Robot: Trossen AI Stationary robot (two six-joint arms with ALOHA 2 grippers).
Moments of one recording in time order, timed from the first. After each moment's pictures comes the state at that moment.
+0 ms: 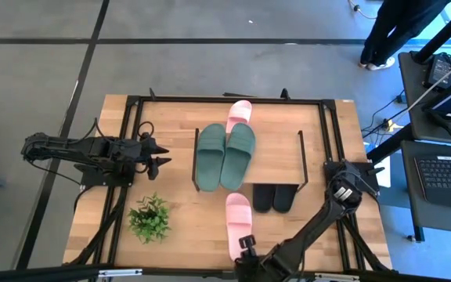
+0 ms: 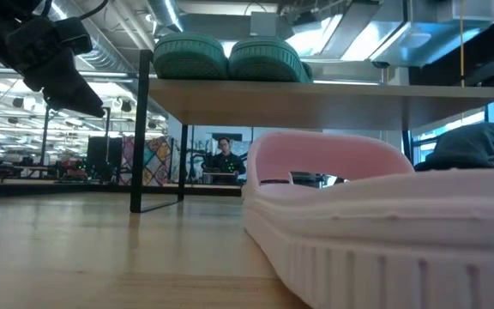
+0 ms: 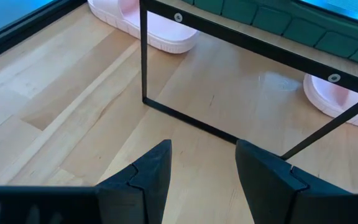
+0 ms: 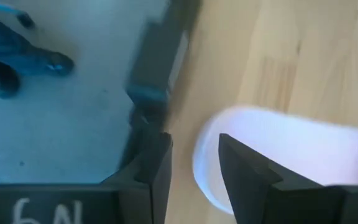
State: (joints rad) left arm -0.05 0.42 0.37 -0.56 -0.30 -0.42; right arm 0.79 2.27 1.87 -0.73 0.30 0.42
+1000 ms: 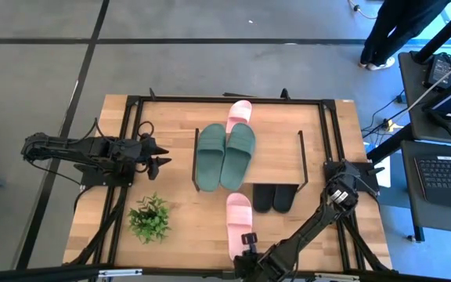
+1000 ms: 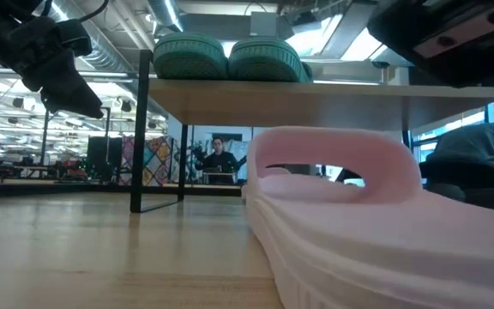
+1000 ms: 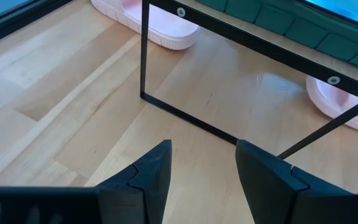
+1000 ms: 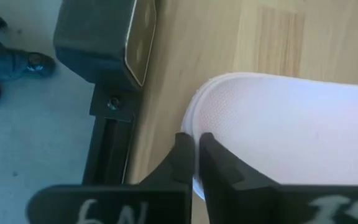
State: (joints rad) left arm -0.05 0.42 0.37 -0.57 -0.29 -0.47; right arm 0.77 2.33 1.80 -0.71 0.33 0.54
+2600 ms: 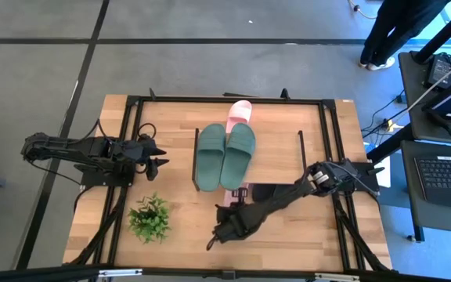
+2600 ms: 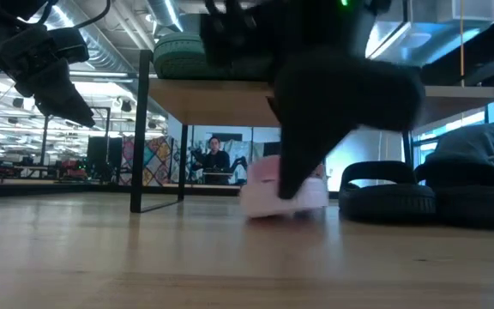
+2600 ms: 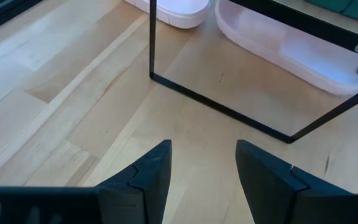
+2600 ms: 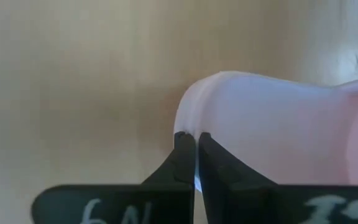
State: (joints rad) left arm -0.05 0.42 0.37 -0.65 -0.29 -0.46; right arm 0.47 2.34 1.93 -1.12 0.42 0.46
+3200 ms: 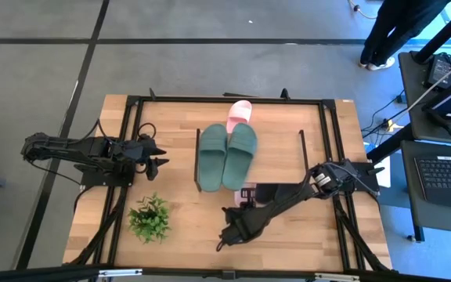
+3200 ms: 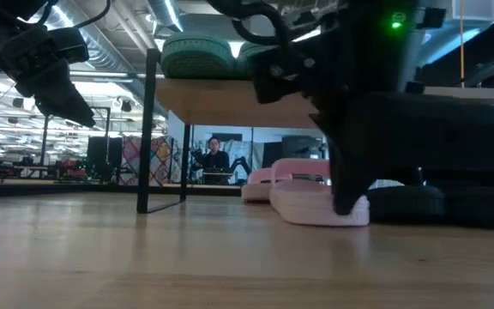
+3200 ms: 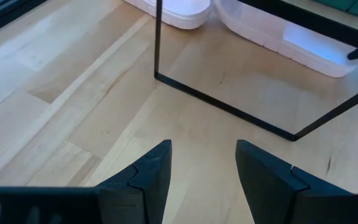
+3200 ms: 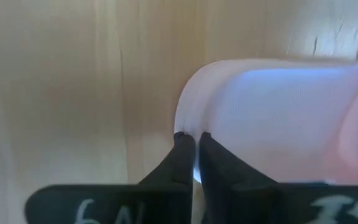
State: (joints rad) left arm -0.05 0.42 0.37 -0.65 -0.30 -0.46; right arm 0.50 2.34 1.86 -1.25 0.40 0.52
